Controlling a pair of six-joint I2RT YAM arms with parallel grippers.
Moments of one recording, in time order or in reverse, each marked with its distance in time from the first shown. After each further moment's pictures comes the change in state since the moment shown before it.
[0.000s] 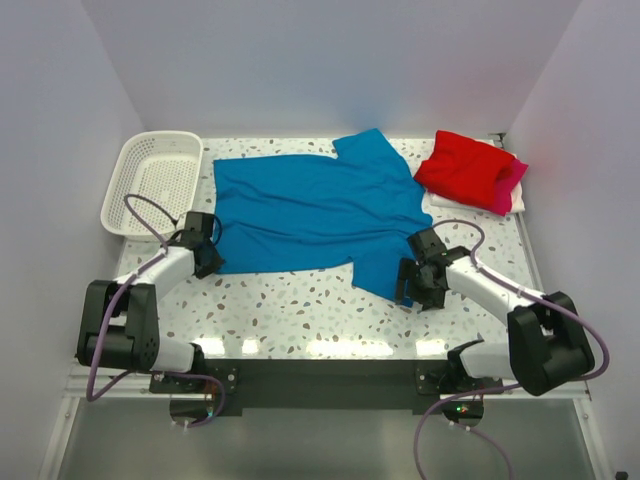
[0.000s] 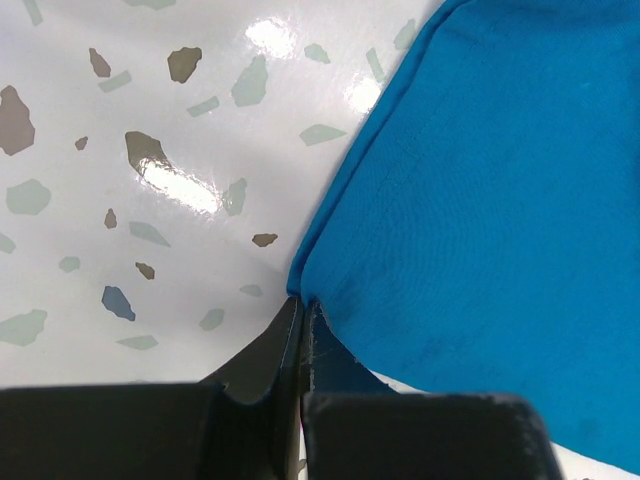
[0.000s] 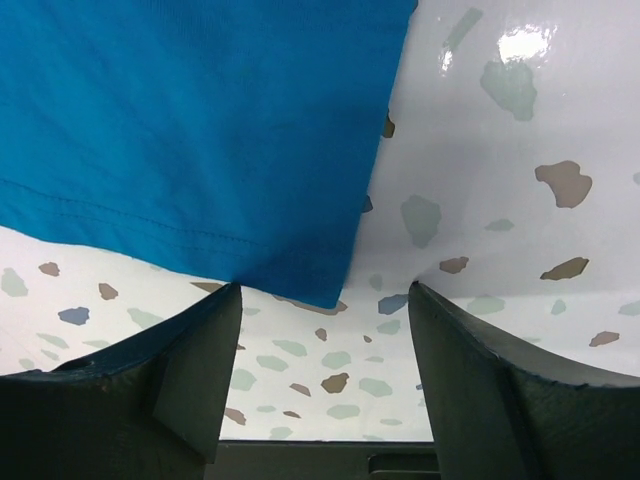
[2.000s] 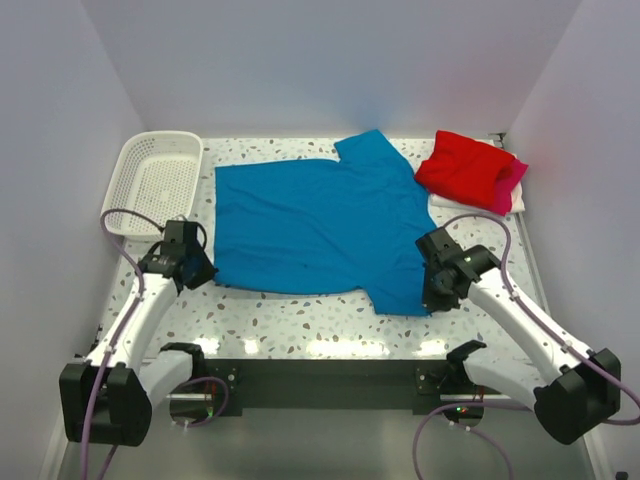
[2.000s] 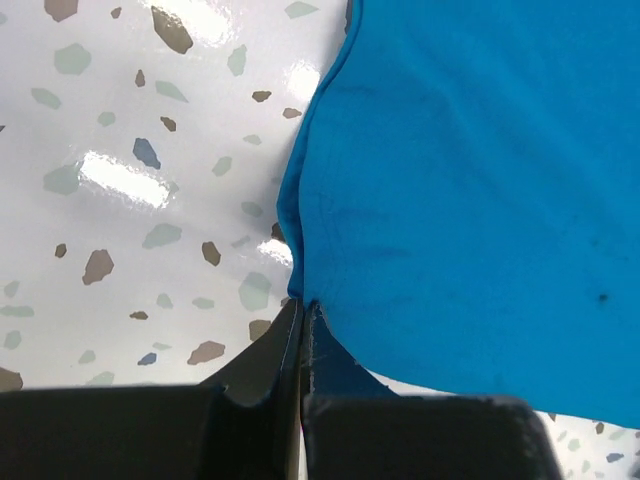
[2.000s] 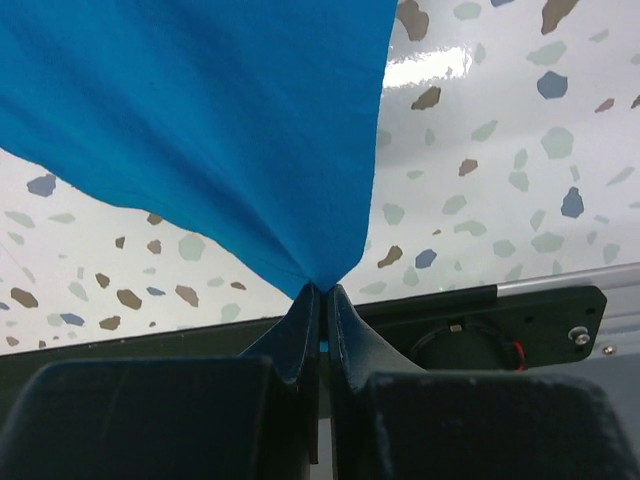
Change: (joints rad) left arm 0.019 -0.377 0.006 -0.325 0.140 -0.013; right arm 0.095 -0.263 0.165 -0.455 0.149 0.049
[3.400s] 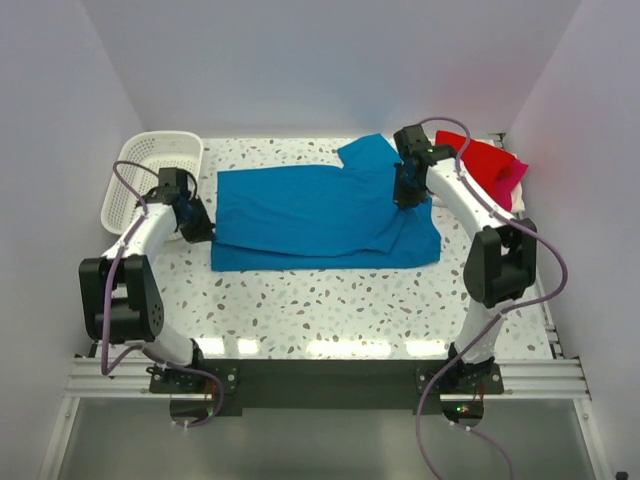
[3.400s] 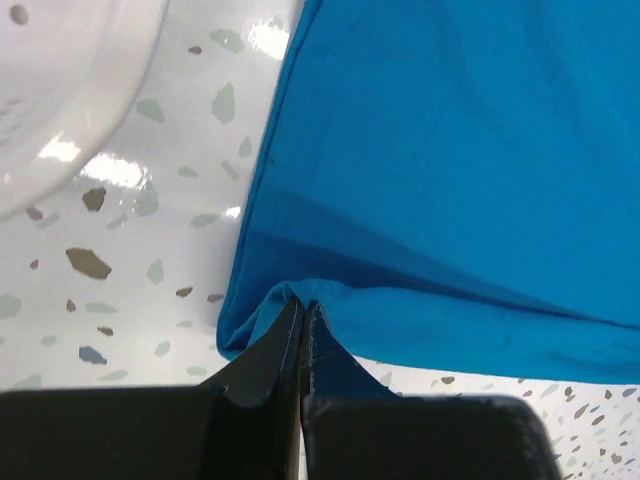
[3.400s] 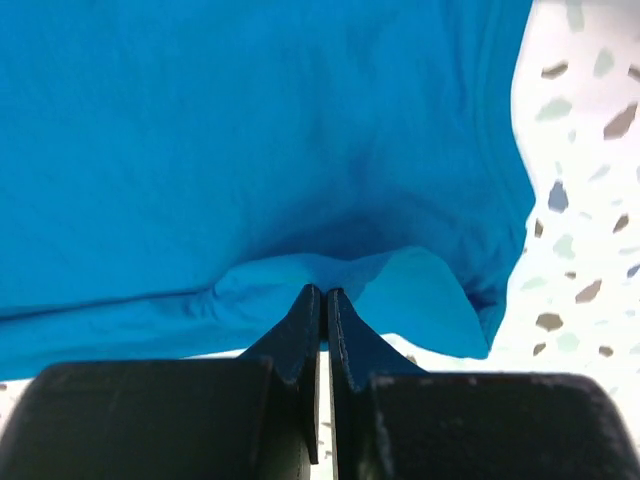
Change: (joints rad) left arm 0.134 0.509 0.404 0.035 0.214 0.178; right arm -0.161 0.782 0.801 0.197 0.002 -0.232
